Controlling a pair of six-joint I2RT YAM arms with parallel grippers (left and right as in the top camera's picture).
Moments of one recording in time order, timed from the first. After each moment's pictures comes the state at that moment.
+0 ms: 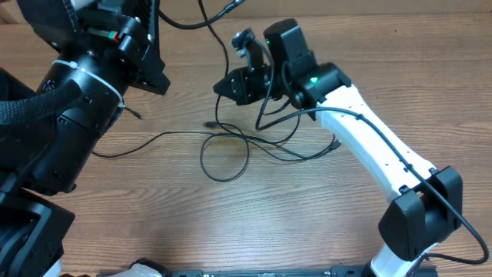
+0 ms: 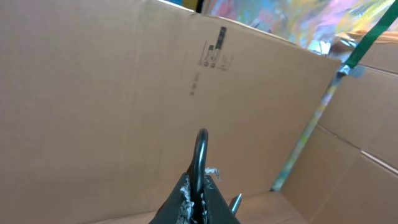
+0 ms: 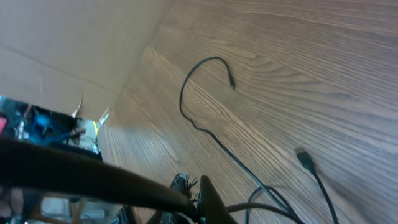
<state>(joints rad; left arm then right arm) -0.44 1.42 2.44 -0.96 -0.03 -0.29 0.51 1.85 1.67 -0.53 -0.69 0.35</state>
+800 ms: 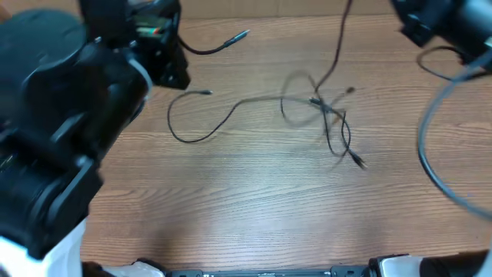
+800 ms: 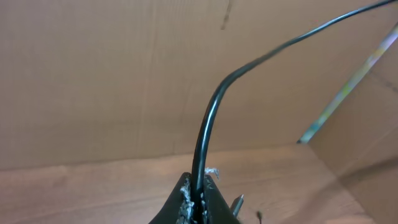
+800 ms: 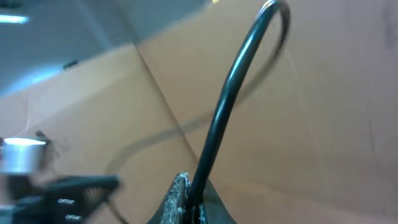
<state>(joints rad) -0.44 1.50 2.45 -1.16 -0.08 -0.29 0.13 1.53 2.48 -0.87 -0.60 0.50</state>
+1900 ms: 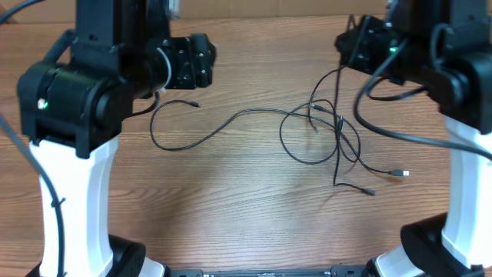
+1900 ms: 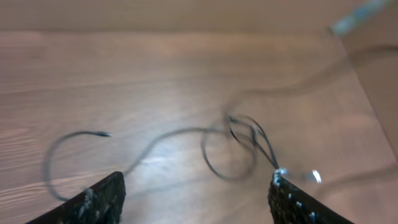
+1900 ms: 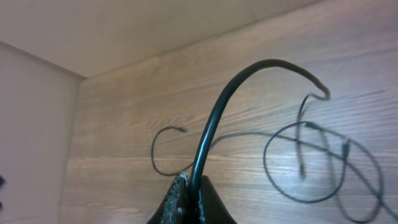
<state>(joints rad) -0.31 1.69 2.45 -1.51 0.20 -0.28 0.30 1.76 2.53 -1.53 -0.19 0.56</state>
